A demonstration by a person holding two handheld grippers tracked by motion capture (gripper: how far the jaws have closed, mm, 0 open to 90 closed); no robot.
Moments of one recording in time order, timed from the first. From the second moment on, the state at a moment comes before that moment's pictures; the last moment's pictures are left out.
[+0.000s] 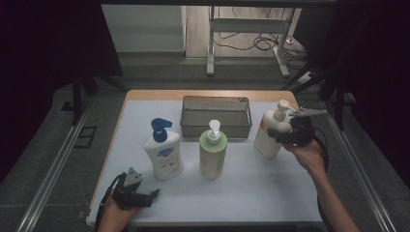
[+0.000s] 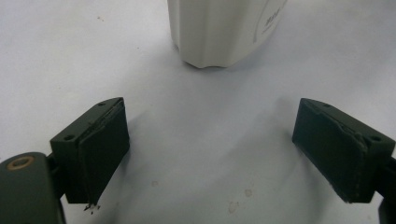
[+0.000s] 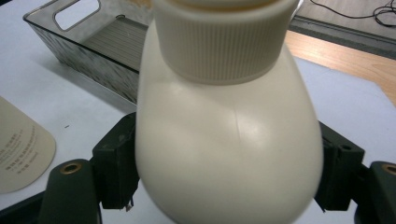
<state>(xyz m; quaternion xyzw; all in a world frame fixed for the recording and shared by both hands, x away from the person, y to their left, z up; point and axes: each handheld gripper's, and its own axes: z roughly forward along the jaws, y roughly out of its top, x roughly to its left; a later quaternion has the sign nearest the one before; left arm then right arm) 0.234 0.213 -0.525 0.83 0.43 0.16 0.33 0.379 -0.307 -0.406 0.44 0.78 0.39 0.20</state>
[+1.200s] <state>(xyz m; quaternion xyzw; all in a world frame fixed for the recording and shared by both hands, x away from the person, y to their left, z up) 0.234 0.213 -0.525 0.83 0.43 0.15 0.33 0.355 -0.299 -0.380 0.43 0.79 0.39 0.21</state>
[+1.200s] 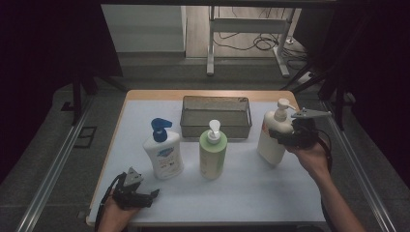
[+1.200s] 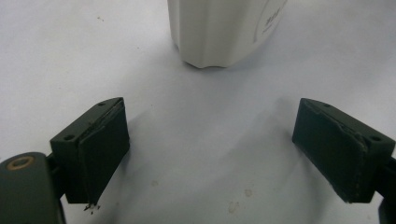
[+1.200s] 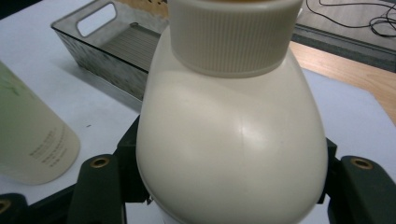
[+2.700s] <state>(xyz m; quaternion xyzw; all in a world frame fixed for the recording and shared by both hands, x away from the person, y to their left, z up) 0.234 0.213 -0.525 0.83 0.43 0.15 0.34 0.389 -0.209 -0.301 0.35 0.80 0.44 0.19</state>
